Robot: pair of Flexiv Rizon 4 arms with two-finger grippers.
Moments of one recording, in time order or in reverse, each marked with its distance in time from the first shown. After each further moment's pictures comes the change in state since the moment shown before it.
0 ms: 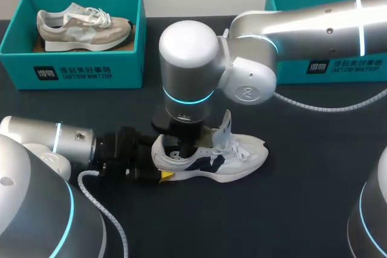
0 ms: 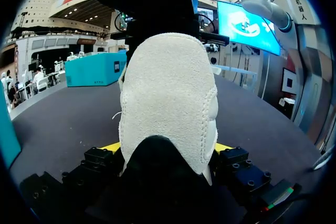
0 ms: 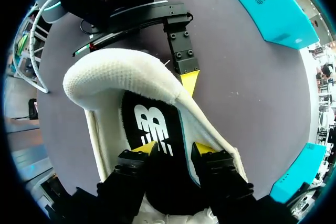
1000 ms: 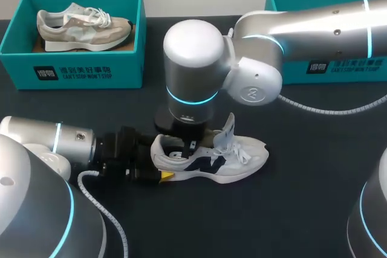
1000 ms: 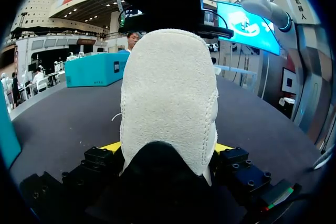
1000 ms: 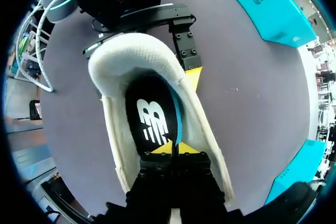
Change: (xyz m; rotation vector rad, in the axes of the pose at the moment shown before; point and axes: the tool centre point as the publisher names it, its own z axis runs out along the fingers) left arm 0.001 0.000 0.000 0.001 0.001 0.002; right arm 0.005 -0.006 -0.018 -0.007 -0.004 0.009
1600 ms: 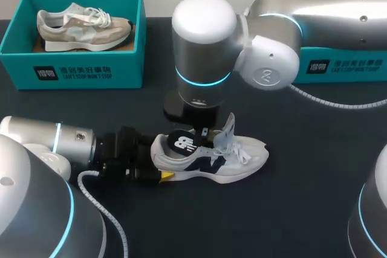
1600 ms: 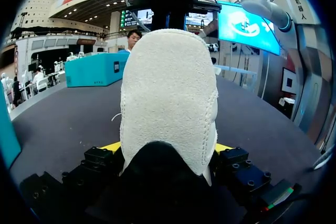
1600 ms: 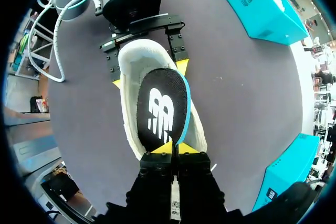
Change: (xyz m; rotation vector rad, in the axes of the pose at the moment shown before) left arm 0.000 0.000 0.000 0.000 0.000 0.000; right arm -0.009 -0.025 -0.043 0.019 -0.008 -0.004
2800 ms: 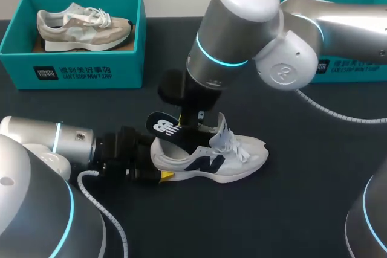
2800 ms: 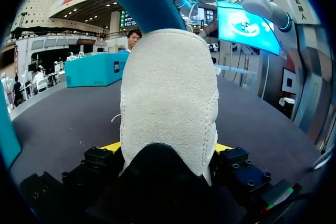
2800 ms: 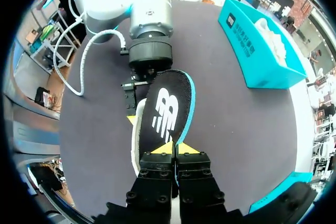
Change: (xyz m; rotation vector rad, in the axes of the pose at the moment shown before) left arm 0.000 0.000 0.000 0.000 0.000 0.000; right arm -0.010 0.053 -0.035 -0.296 0.055 -0.164
